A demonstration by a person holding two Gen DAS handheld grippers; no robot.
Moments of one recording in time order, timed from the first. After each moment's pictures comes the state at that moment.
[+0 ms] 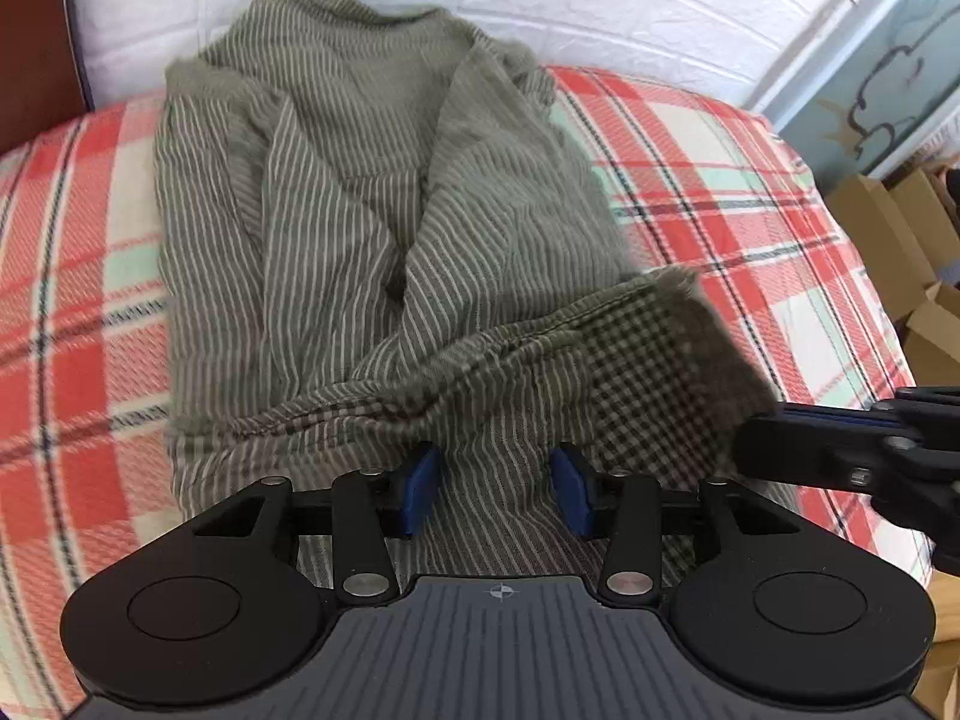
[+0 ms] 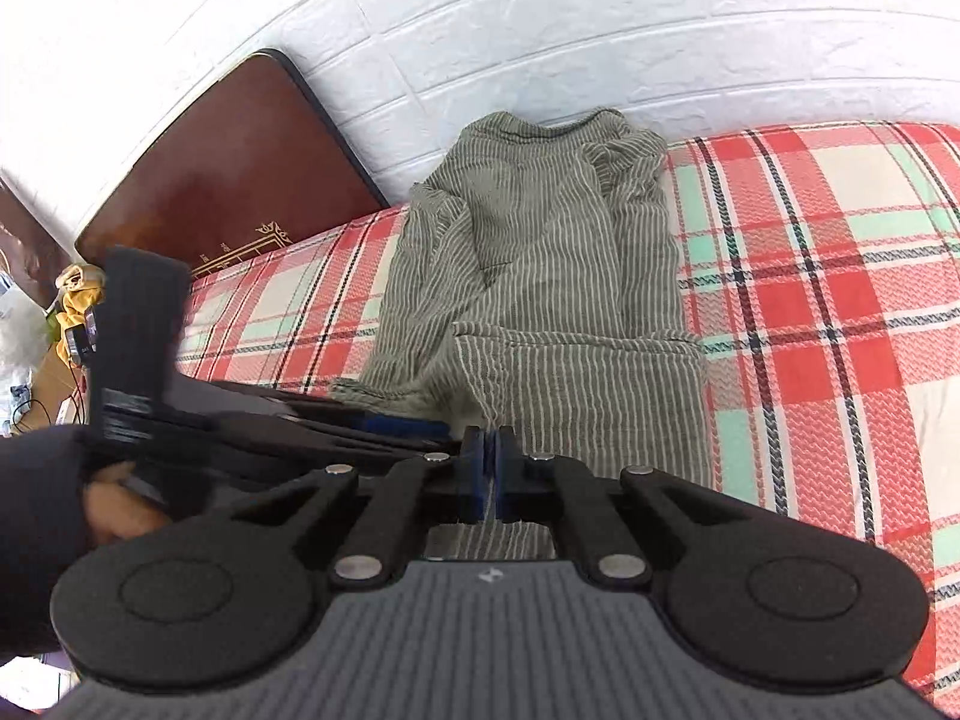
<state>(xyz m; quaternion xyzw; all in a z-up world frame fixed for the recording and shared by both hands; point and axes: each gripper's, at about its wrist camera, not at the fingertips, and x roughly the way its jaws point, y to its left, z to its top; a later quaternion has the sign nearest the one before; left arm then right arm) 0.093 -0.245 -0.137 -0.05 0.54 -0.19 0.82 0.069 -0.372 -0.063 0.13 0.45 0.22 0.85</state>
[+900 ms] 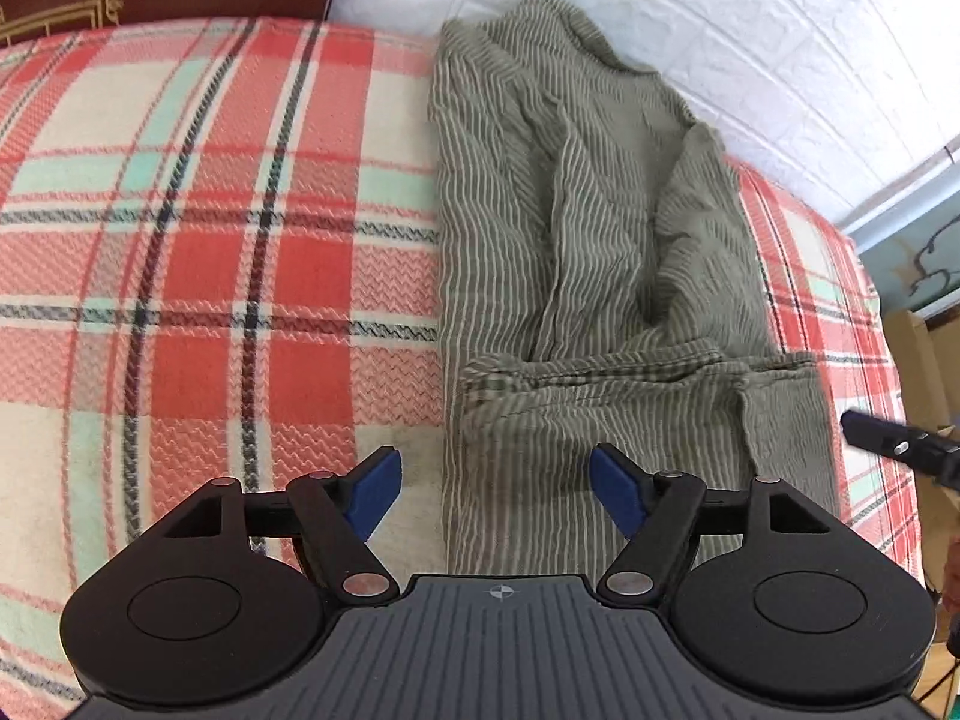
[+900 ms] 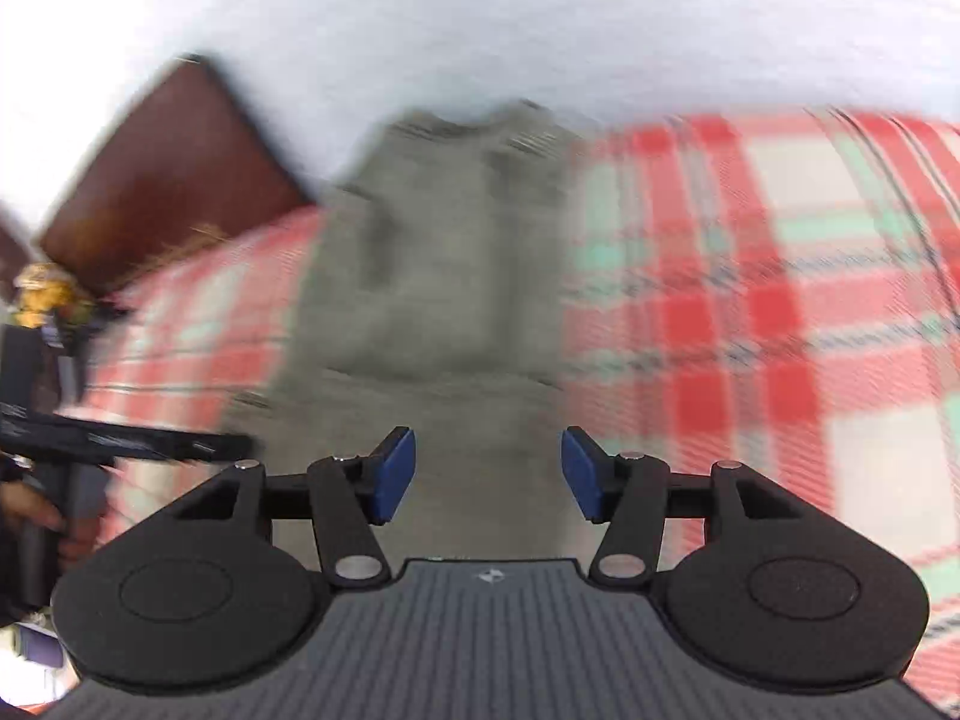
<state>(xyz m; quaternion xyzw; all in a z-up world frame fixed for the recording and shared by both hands) 0.076 -0.133 -0.148 -0.18 0.54 -0.11 0.81 0.099 -0.431 -0.097 0.13 0.50 0.18 0.84</state>
